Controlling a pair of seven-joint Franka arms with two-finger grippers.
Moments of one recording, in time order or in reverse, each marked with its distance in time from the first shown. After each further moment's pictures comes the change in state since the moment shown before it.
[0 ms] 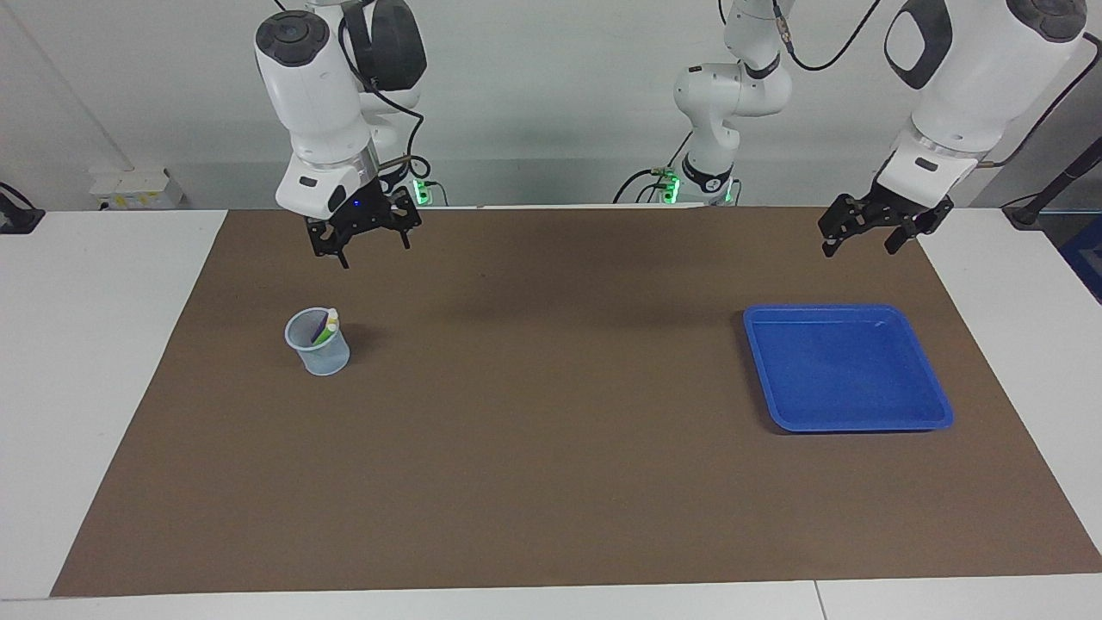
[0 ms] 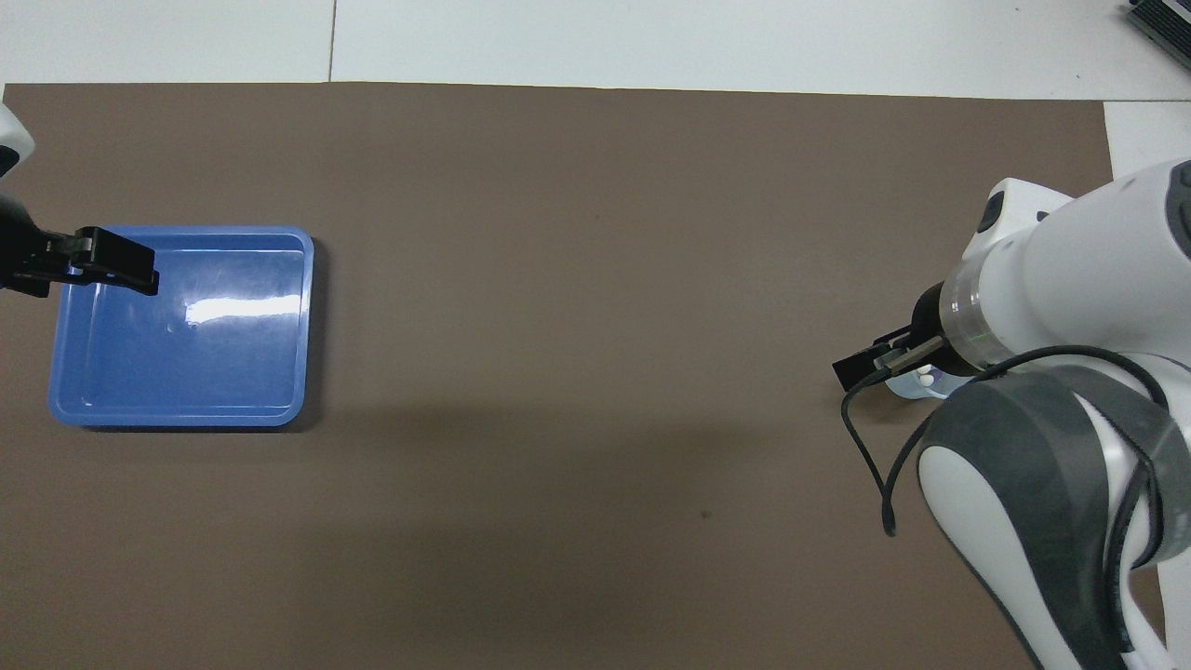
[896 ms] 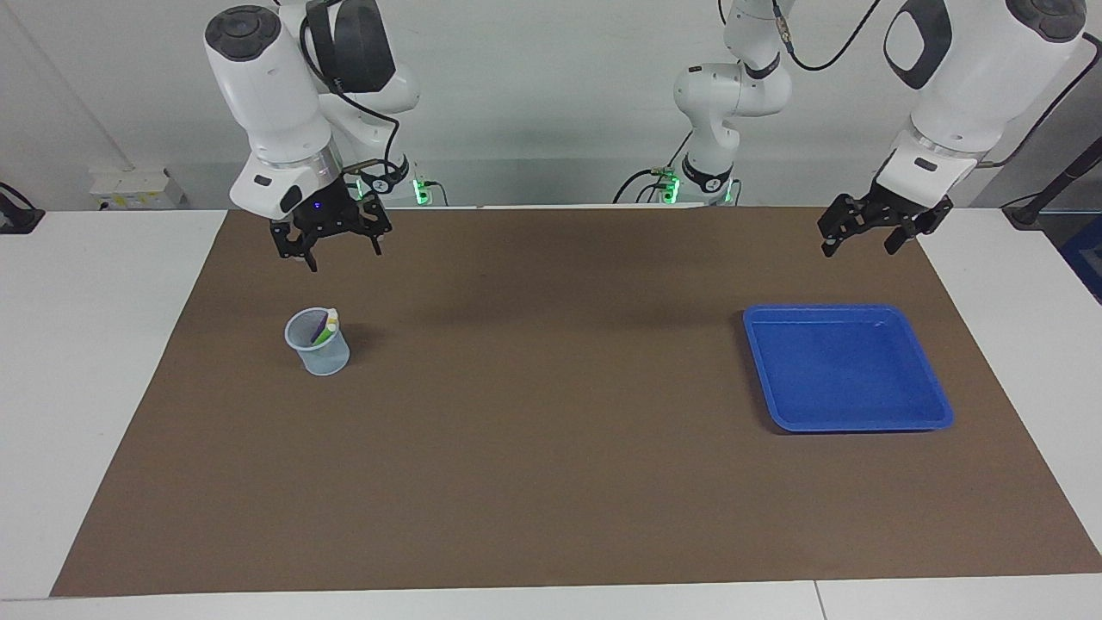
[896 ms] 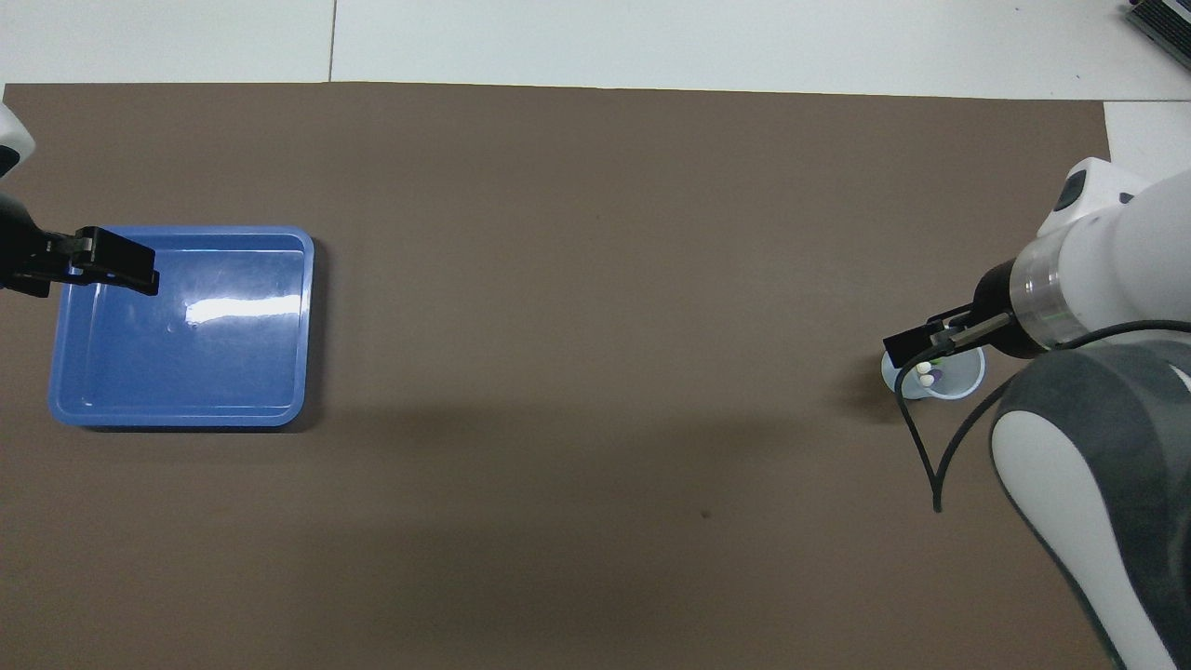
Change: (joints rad) left arm 0.000 0.000 0.000 0.000 0.000 0.000 0.000; right arm -0.033 0.001 -0.048 0.032 0.000 -0.007 0.000
